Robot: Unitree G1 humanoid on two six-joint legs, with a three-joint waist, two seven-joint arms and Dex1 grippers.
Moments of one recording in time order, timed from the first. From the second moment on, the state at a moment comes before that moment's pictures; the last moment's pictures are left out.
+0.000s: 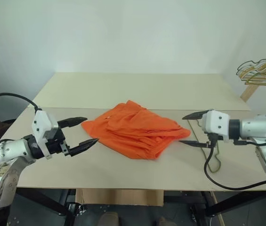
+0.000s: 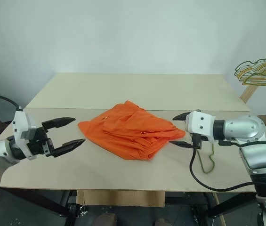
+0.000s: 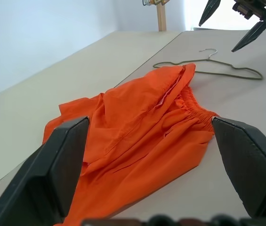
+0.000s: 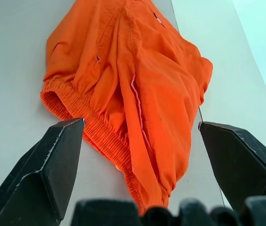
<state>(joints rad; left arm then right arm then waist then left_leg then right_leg) -0.03 0.79 0.33 -0.41 -0.63 0.42 -0.98 -0.37 -0.93 0.01 -0.12 0.20 0.05 1.17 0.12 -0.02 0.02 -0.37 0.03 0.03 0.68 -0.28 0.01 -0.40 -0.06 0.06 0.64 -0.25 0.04</state>
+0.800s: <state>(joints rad) 0.01 0.83 0.28 -0.42 -0.56 0.44 -0.97 -0.34 -0.84 0.14 -0.27 0.10 0.09 1.08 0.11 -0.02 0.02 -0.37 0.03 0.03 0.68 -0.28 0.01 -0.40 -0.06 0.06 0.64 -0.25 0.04</state>
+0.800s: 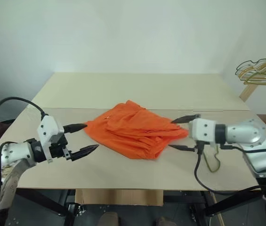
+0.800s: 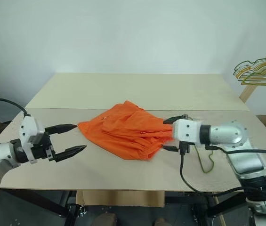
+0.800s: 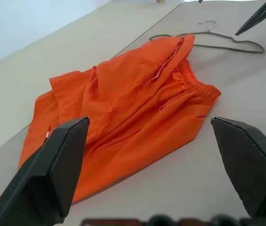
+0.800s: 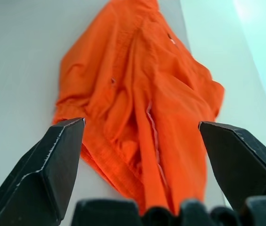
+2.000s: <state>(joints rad) -0.19 0.86 0.01 0.02 -0.14 0.19 -0.95 -0.29 -0.64 0.48 -0.17 -0.46 -0.03 0.78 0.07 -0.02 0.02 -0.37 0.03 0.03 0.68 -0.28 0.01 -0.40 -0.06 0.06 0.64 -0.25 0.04</state>
